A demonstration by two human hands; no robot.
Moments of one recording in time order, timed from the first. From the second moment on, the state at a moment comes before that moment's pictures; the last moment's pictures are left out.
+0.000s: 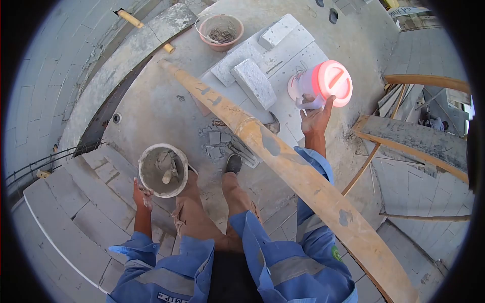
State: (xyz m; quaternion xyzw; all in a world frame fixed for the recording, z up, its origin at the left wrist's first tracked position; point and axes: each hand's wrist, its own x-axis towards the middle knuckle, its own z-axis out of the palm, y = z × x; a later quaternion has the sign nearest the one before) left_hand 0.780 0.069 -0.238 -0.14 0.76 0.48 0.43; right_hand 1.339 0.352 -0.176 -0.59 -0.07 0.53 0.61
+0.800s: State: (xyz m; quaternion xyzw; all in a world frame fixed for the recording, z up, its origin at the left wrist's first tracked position) left_hand 0.983 0.041 -0.120 -0.09 0.69 0.41 0.60; right_hand 1.362 0.052 -0.063 -0.74 -0.31 0.53 0.28
